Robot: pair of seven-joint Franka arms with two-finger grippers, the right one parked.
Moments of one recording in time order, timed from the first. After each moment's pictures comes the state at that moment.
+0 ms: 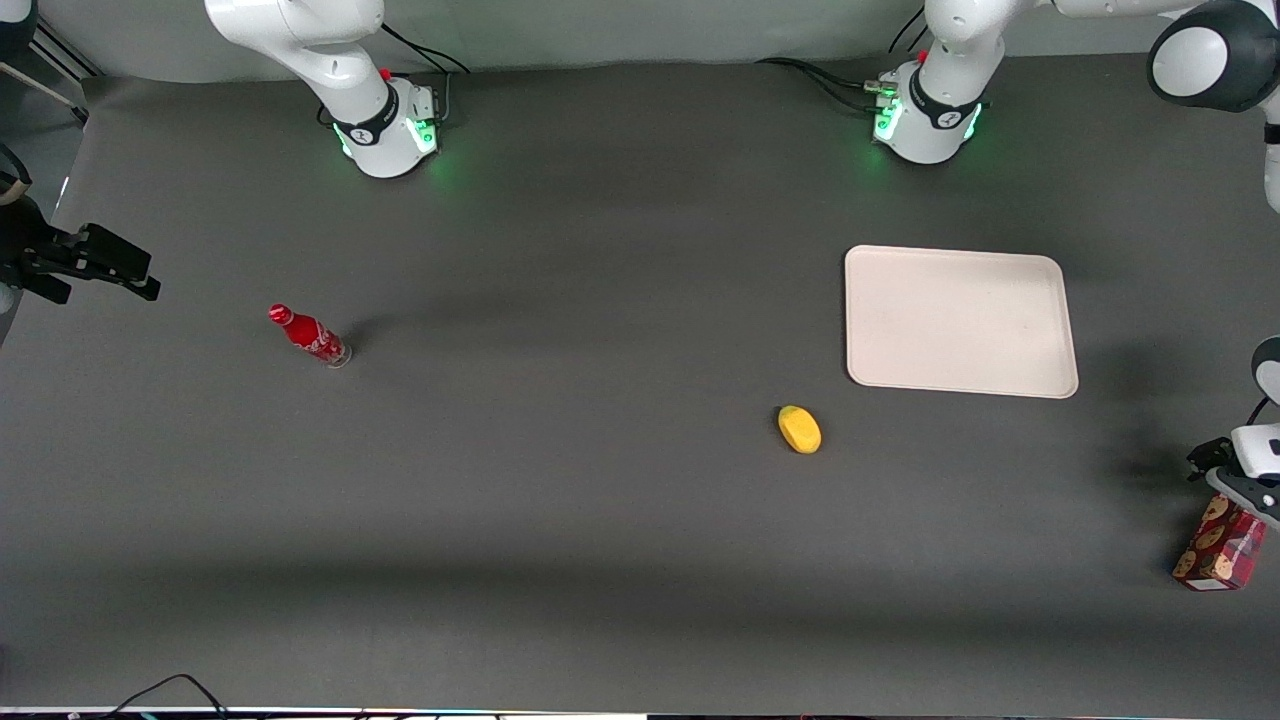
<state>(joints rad) 0.60 0.91 -0.19 -1.38 0.25 2.46 1.18</state>
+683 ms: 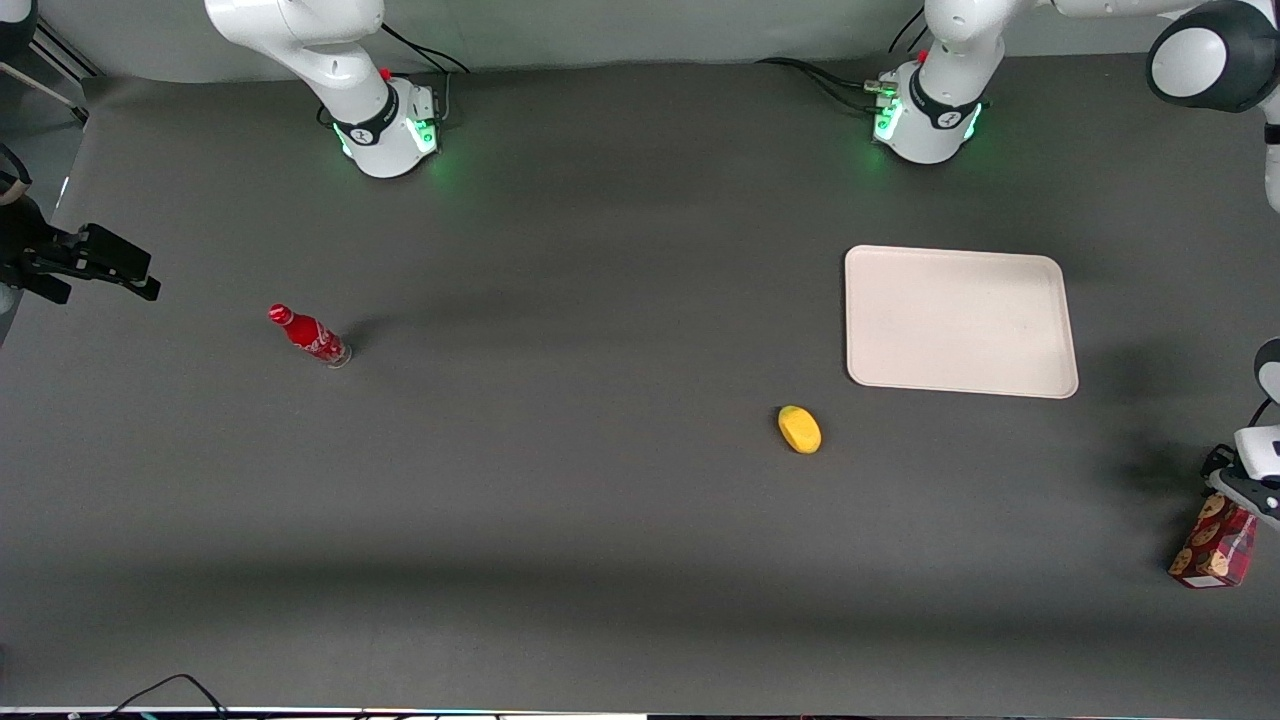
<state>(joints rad) 0.59 0.91 -0.19 -1.36 0.25 2.46 1.18</state>
